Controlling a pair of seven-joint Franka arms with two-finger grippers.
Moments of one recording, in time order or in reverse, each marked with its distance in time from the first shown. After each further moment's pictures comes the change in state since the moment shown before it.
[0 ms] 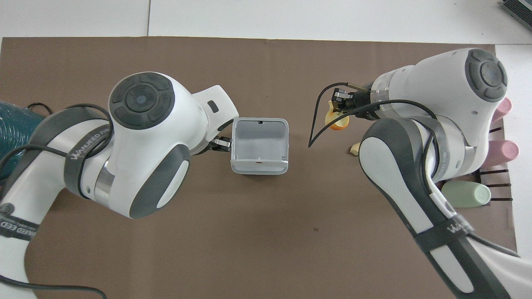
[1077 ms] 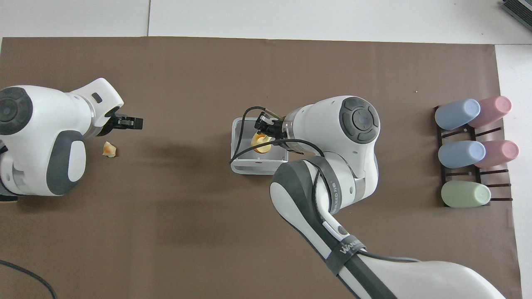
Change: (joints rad) left arm 0.395 -0.006 0.007 -0.341 0.000 0.512 0.344; right arm 0.232 0.097 0.002 -0.046 0.049 0.165 0.370
